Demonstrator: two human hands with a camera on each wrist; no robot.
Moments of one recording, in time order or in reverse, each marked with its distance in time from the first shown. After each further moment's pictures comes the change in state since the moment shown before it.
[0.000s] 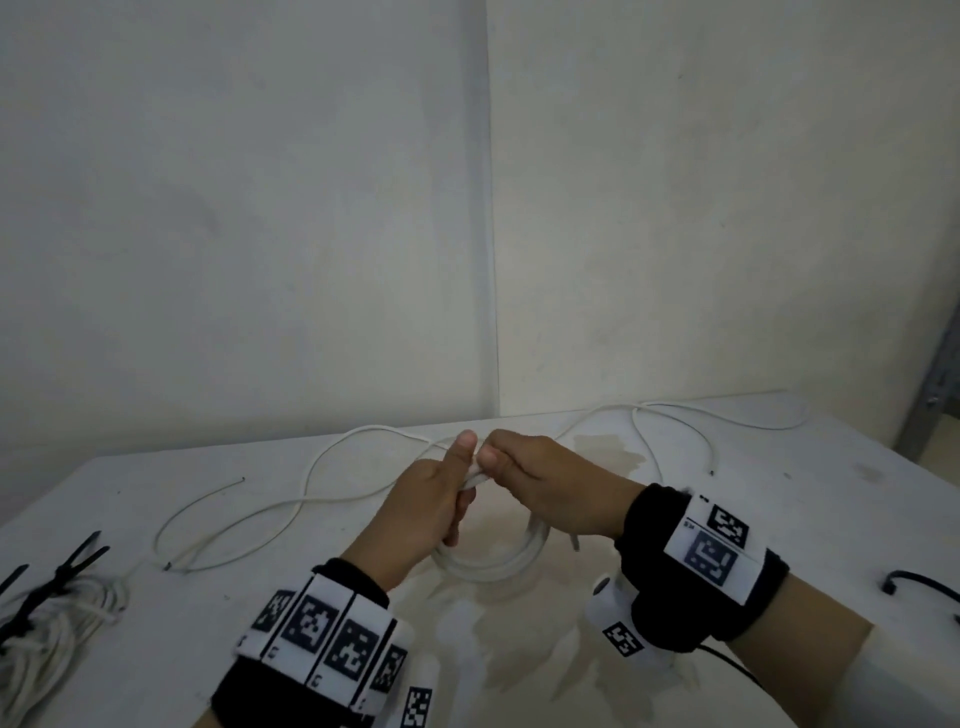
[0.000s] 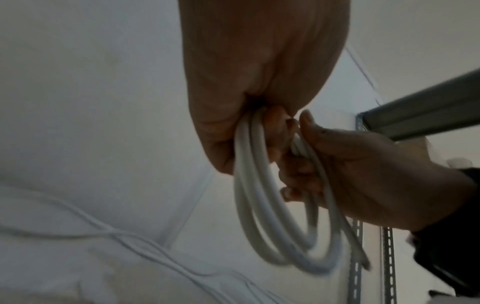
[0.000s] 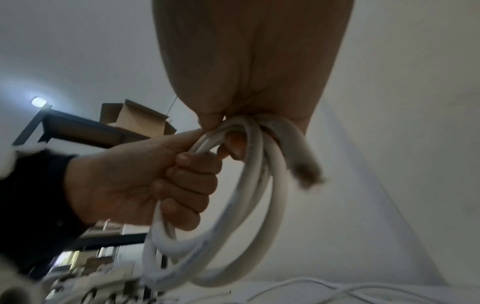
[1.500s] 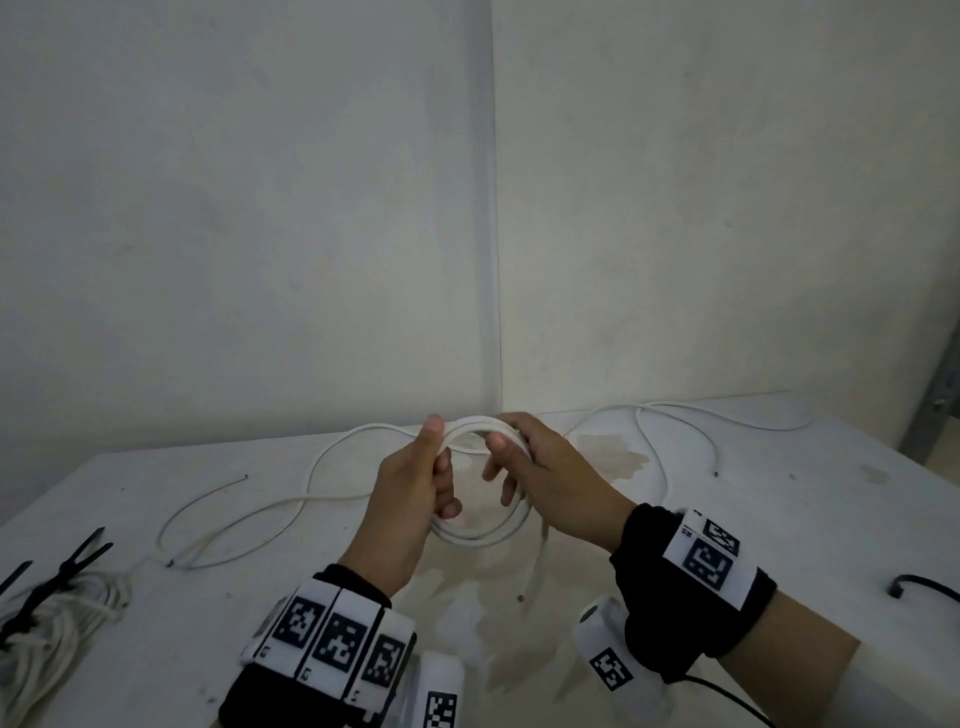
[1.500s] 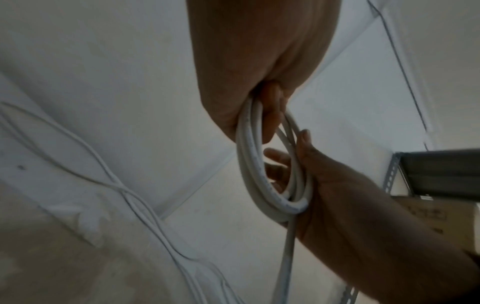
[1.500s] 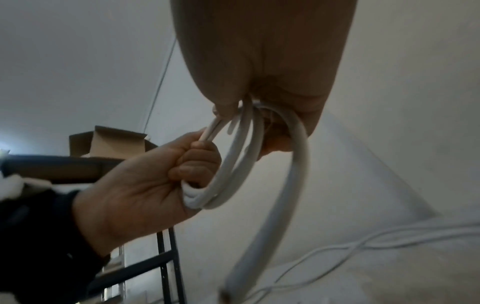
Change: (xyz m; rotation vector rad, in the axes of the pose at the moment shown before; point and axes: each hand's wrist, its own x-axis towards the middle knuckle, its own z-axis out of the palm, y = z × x) left_hand 0.000 0.000 -0.001 -0.447 0.121 0.002; right_hand 0.005 0.011 0.016 0.304 0.255 0.106
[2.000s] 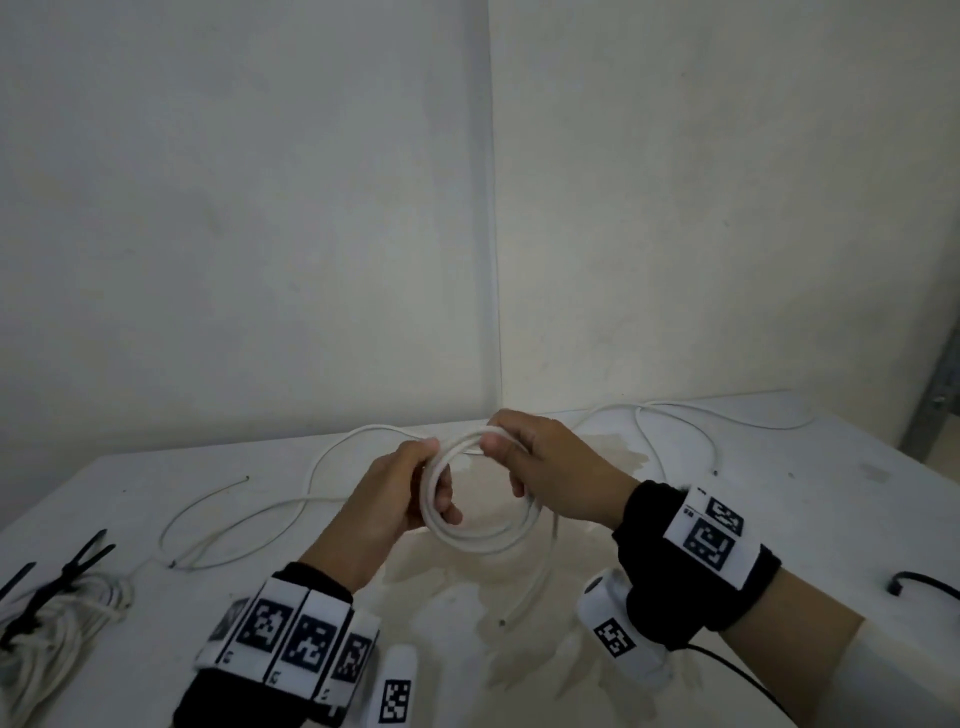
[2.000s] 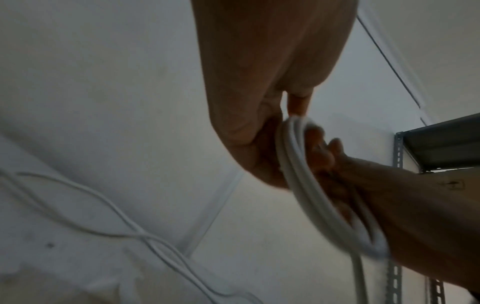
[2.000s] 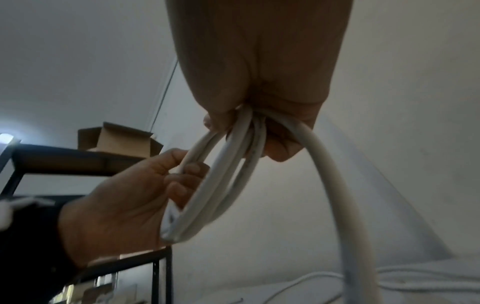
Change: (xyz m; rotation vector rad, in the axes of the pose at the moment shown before) left_hand 0.005 0.002 -0.023 0.050 -0.180 -0.077; right_hand 0.008 -0.006 -0.012 -0.177 -0.109 -0.104
